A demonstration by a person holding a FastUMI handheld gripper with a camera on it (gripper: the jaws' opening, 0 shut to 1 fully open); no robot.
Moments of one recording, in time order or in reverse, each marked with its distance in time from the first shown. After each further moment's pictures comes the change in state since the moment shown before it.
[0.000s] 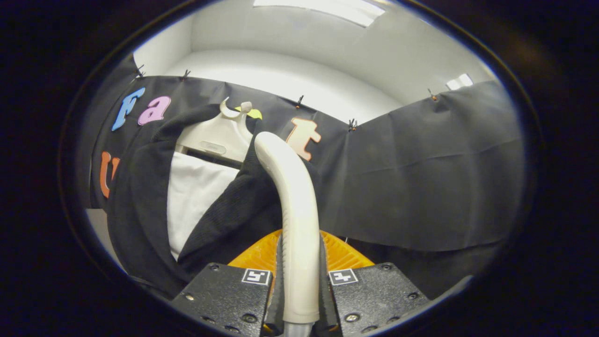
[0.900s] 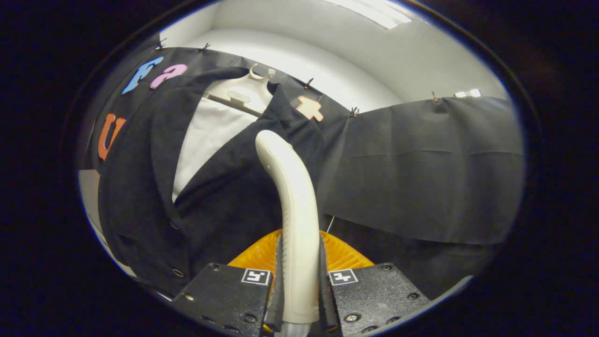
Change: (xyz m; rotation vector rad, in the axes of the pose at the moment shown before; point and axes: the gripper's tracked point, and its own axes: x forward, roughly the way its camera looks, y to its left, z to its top) arm -0.051 0.000 -0.081 -0.153 0.119 -0.061
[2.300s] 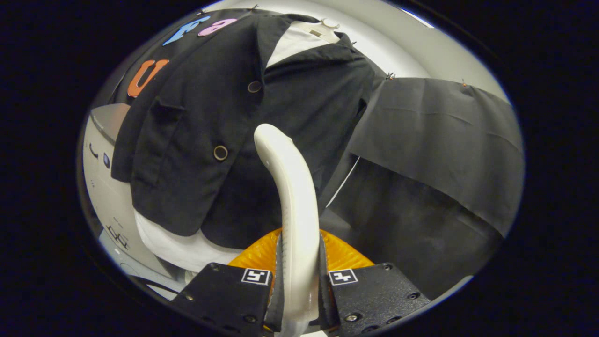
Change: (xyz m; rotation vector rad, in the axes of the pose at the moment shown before) arm -0.087 0.060 -0.188 -0.176 0.309 0.091
